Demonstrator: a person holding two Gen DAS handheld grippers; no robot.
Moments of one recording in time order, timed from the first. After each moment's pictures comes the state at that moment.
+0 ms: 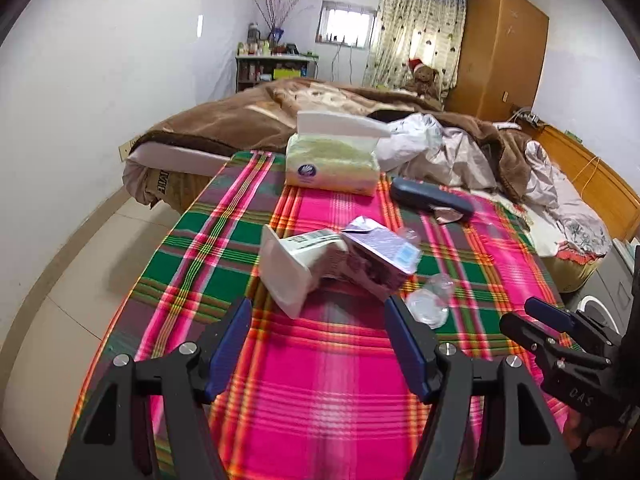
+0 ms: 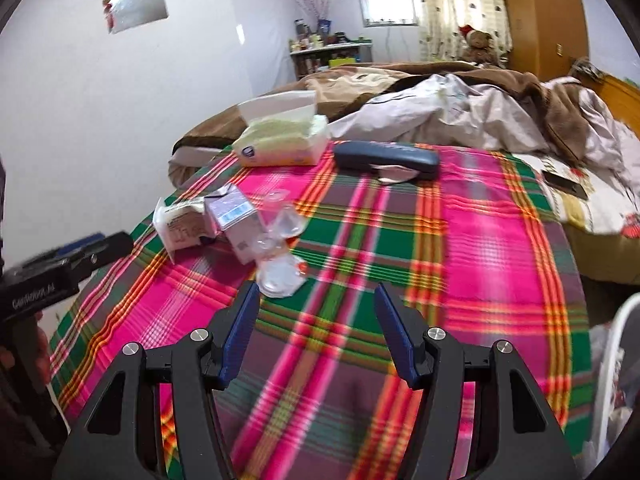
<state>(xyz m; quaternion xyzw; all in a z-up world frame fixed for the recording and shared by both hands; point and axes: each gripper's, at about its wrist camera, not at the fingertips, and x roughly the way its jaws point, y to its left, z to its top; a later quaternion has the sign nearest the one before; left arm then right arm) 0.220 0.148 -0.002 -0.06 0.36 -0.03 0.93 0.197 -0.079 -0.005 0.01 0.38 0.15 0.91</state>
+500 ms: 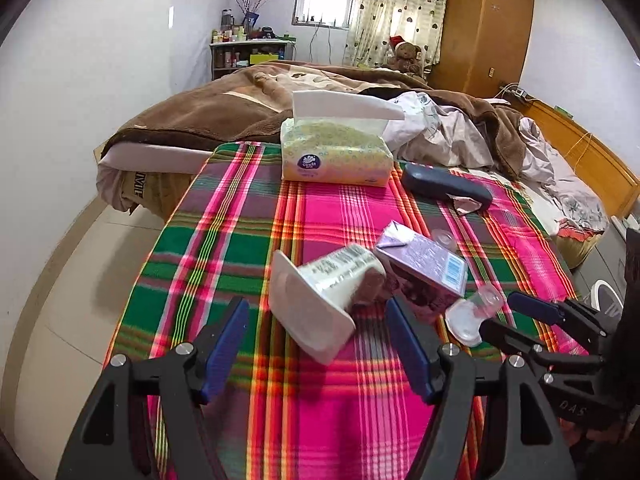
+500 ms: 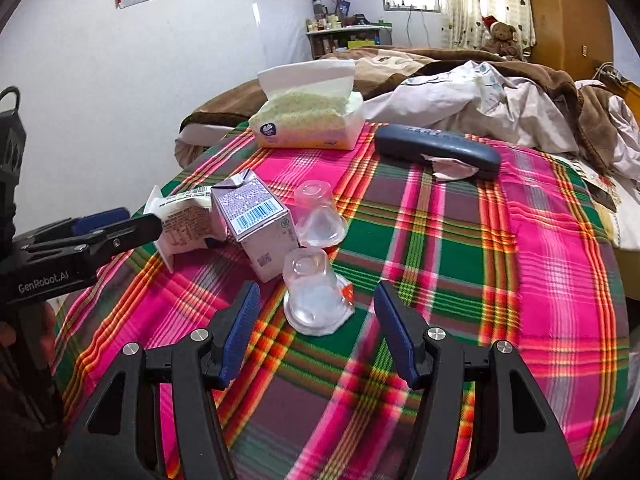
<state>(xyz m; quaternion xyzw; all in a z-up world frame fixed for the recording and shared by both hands) 0.274 0.165 -0.019 -0.03 0.38 -0.07 0.92 0.226 -0.048 -0.021 0.00 0.41 0.17 0.90</state>
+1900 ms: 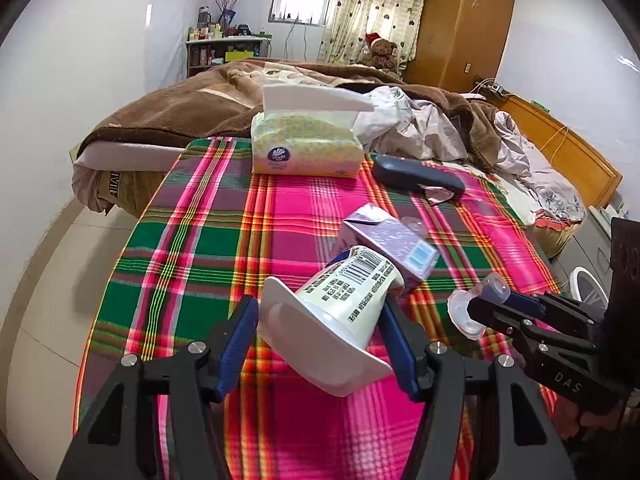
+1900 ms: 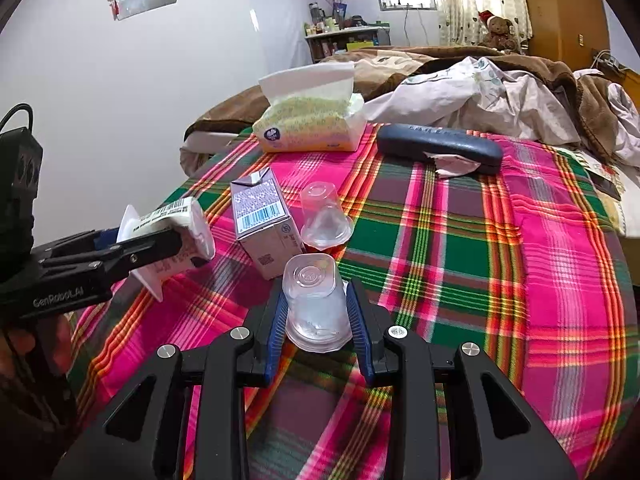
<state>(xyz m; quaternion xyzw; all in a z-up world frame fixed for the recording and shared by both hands) 0.263 0.158 -0.018 -0.04 0.39 -0.12 0.91 0.216 -0.056 -0.017 0.04 0.40 0.17 0.90</state>
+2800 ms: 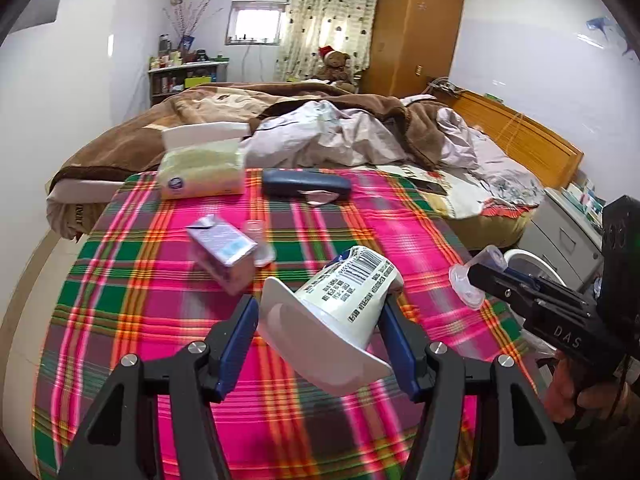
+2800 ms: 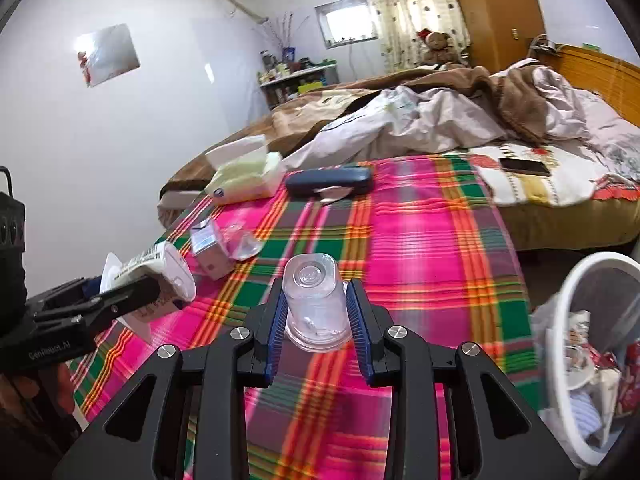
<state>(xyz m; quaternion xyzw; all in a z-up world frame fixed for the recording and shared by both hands) 0.195 0.045 0.020 -0.01 0.35 -0.17 0.92 0.160 -0.168 0.021 0.10 0.34 0.10 0.93</state>
